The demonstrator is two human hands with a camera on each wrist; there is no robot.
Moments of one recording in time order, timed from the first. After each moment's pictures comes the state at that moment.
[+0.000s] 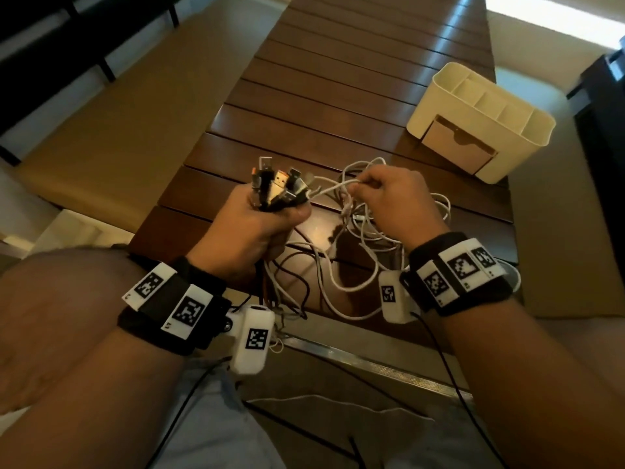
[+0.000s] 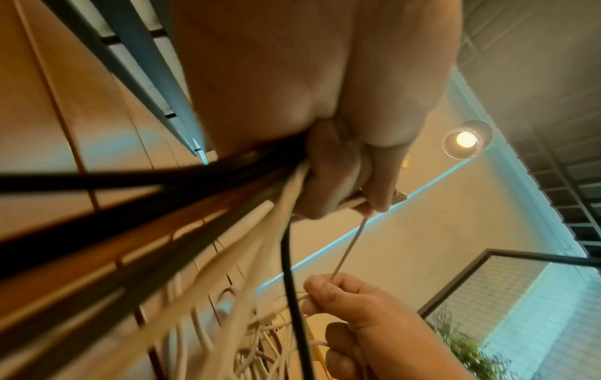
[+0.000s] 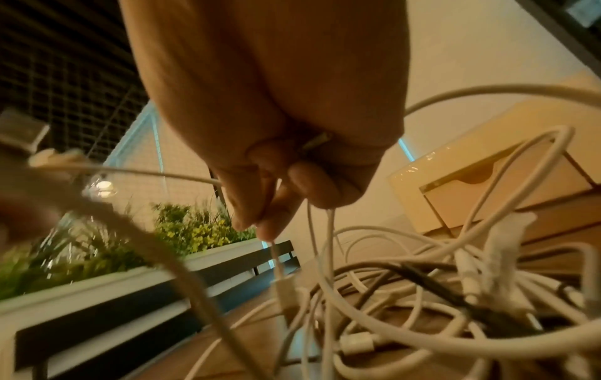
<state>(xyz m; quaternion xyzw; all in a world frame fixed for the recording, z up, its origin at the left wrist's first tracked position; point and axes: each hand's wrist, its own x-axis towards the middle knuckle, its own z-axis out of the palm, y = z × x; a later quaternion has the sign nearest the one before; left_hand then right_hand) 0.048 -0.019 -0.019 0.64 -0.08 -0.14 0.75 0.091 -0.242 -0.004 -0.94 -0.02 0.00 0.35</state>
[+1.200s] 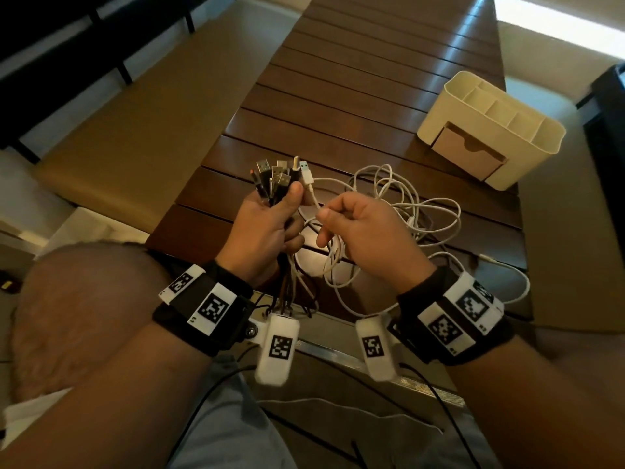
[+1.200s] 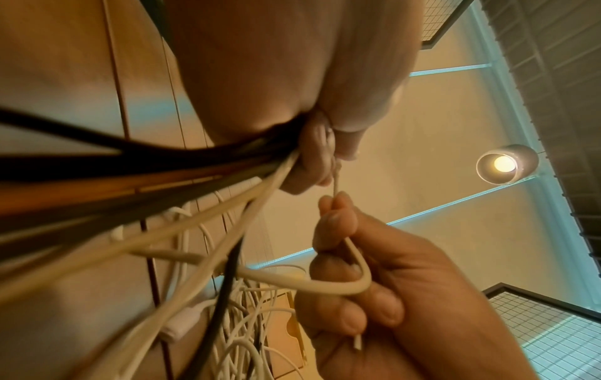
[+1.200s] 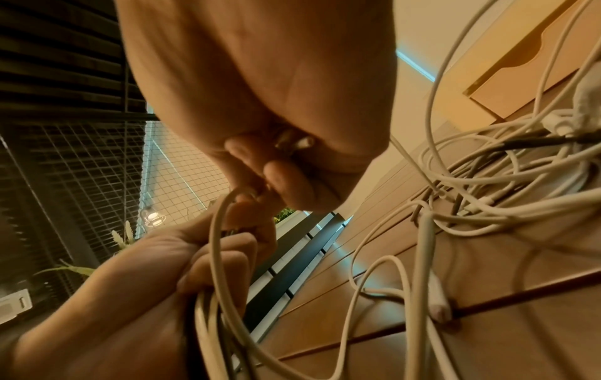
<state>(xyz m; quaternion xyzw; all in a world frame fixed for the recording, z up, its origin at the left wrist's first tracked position) 0.044 -0.031 -0.028 0.53 0.00 -0.09 0.84 0.039 -0.190 0.012 -0.84 -0.04 0.12 0.52</state>
